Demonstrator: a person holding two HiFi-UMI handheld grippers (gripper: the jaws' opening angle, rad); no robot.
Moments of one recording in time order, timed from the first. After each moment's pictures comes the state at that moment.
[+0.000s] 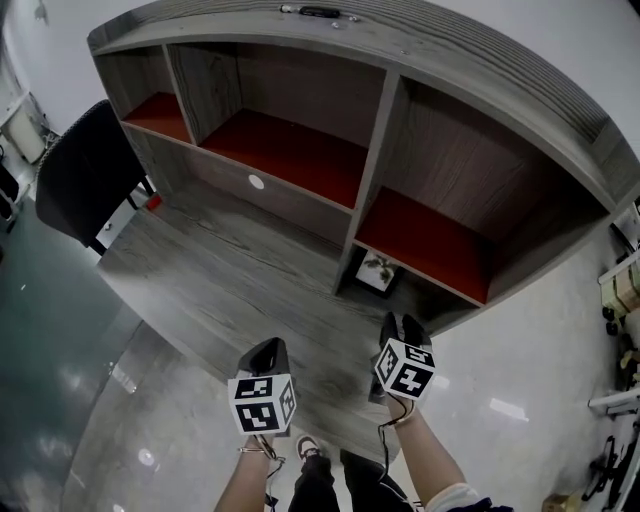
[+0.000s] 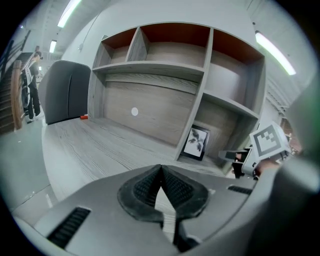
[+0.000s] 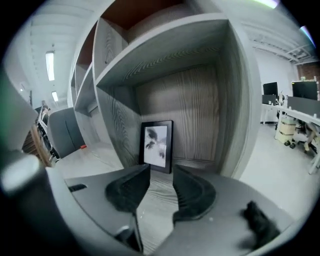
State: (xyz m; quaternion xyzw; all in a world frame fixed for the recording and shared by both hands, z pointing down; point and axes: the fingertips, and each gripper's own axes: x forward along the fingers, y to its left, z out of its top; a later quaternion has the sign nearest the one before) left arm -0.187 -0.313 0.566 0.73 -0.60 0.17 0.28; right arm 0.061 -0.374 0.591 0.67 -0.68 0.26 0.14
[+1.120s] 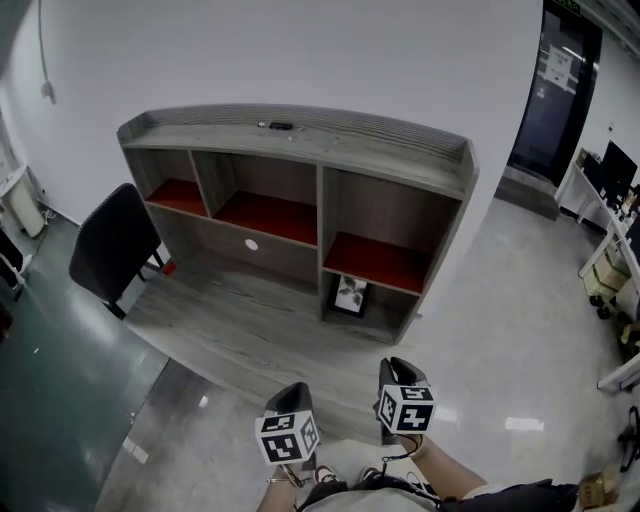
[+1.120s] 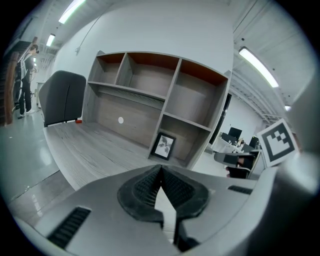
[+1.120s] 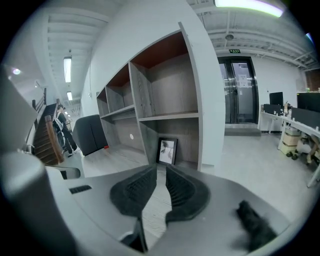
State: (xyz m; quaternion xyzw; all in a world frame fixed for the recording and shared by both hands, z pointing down) left arm -0.138 -0.187 0.473 0.78 -0.55 0.13 0.28; right arm 0.056 -0.215 0.470 0.64 -0.72 0.23 0.15
